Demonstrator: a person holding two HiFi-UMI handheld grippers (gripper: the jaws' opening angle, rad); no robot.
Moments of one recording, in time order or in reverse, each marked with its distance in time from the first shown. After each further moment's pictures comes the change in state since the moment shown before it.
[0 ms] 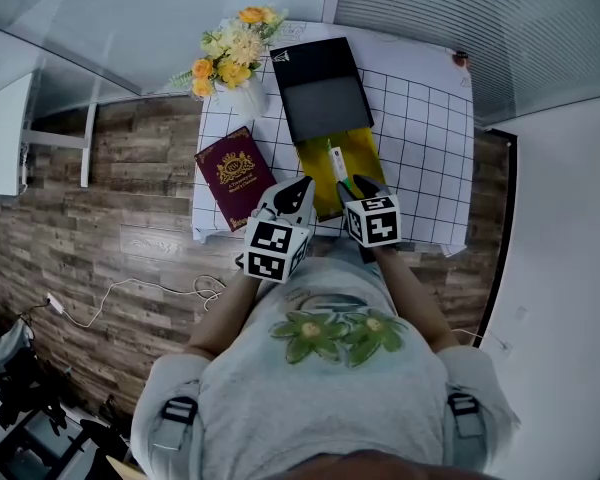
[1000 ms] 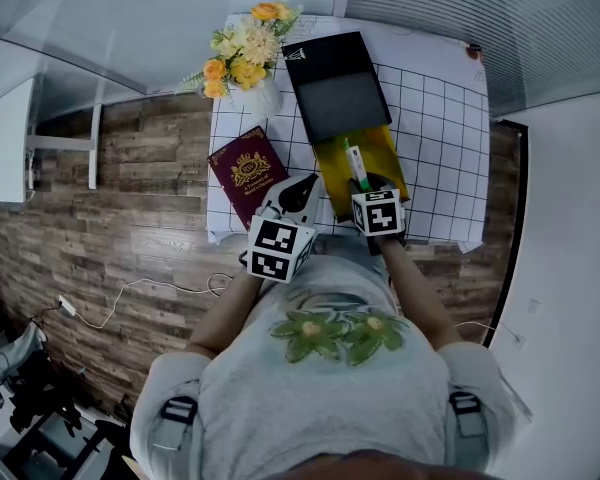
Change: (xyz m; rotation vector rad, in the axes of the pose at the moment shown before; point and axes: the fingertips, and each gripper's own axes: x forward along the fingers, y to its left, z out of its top) left arm -0.003 0.028 -0.005 0.030 0.029 -0.031; right arm 0.051 -0.009 -0.027 0.017 0.093 -0.096
